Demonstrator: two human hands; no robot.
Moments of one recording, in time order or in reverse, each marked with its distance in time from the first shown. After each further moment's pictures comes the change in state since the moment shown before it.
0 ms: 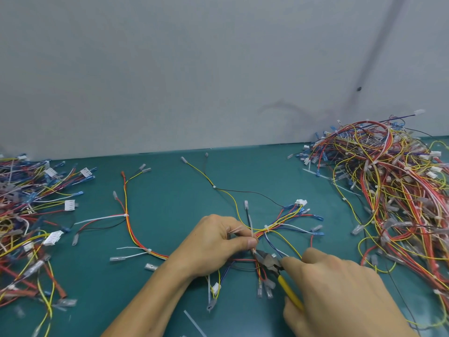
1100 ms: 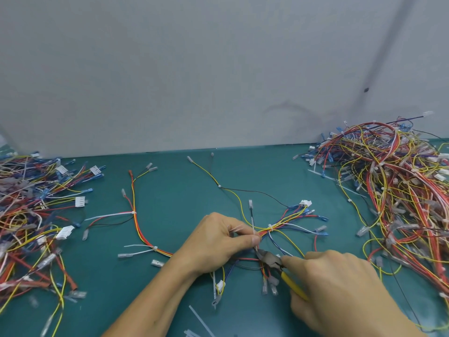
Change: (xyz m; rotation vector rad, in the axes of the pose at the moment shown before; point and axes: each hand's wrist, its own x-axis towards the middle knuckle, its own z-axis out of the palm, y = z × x) left_hand -0.004 0.000 0.000 -0.121 0.028 -0.064; right_hand 0.010 0.011 0.007 -0.036 0.004 -0.060
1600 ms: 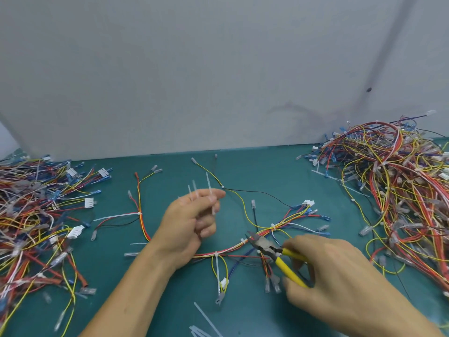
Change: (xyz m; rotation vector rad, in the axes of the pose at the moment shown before) left_hand -0.005 0.008 -0.032 -0.881 0.274 -0.049; right_hand 0.003 0.016 0.001 0.402 0.217 -0.133
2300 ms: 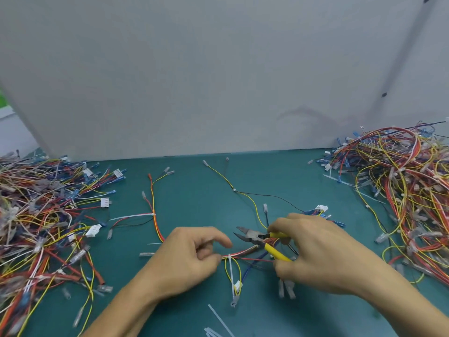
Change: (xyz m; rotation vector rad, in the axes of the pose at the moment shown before) left_hand -0.044 0.003 -0.040 1.009 -0.204 0.201; right_hand 0.050 -0.019 -0.010 -0.038 -0.203 -0.020
